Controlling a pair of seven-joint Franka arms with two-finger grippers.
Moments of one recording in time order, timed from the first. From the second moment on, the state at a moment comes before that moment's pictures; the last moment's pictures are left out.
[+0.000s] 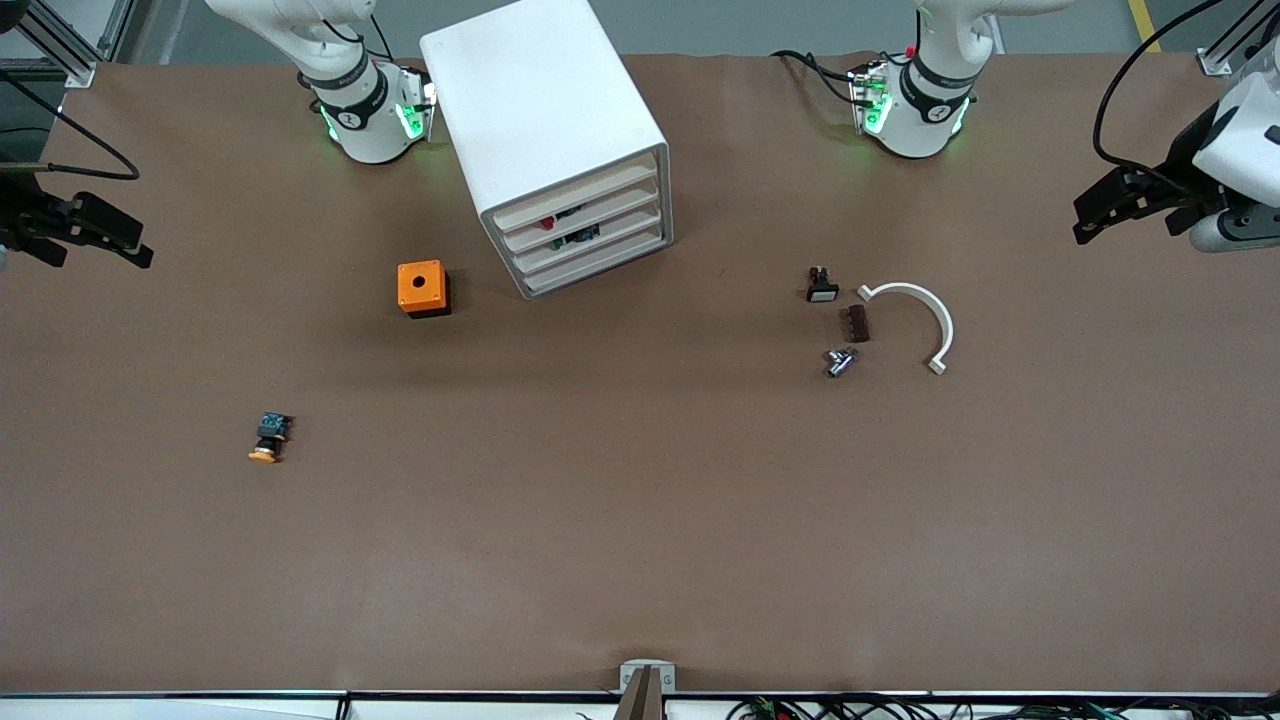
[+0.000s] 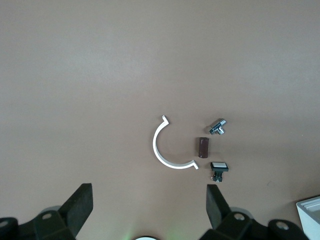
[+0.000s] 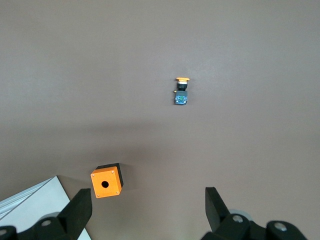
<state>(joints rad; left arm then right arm) -0.05 -0.09 -0.05 -1.64 0.03 1.53 -0.16 -0.04 -0.07 -0.02 -1.65 0.01 1.58 -0.03</state>
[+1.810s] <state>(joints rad) -0.22 0.35 -0.07 -1.63 -0.29 1.73 -1.06 -0.04 -0.07 -0.02 -1.65 0.01 1.54 -0.03</state>
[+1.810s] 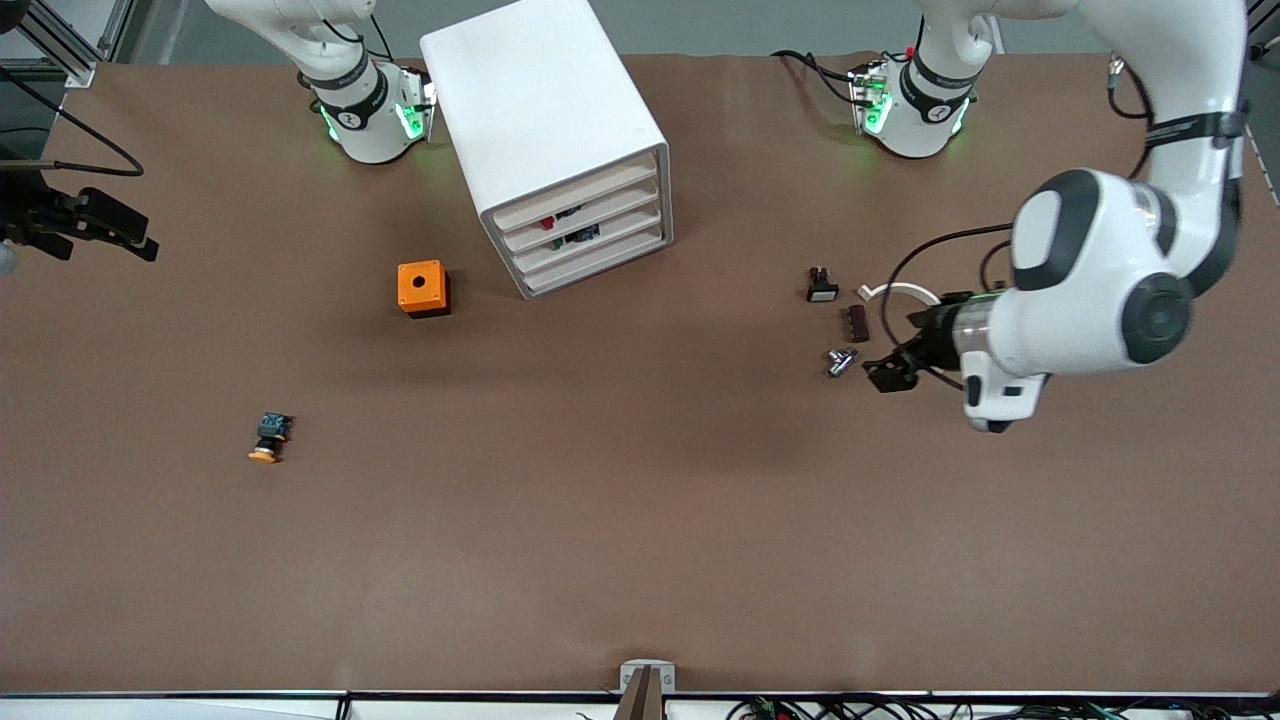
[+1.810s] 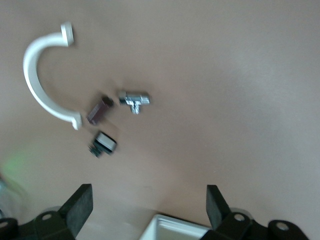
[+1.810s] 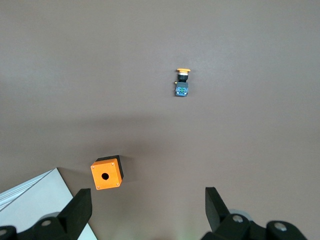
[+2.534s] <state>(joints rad) -0.48 0.64 -0.08 -1.53 -0.57 1.76 -1.83 -0.03 -0.07 -0.02 -1.65 0.02 1.54 -0.03</state>
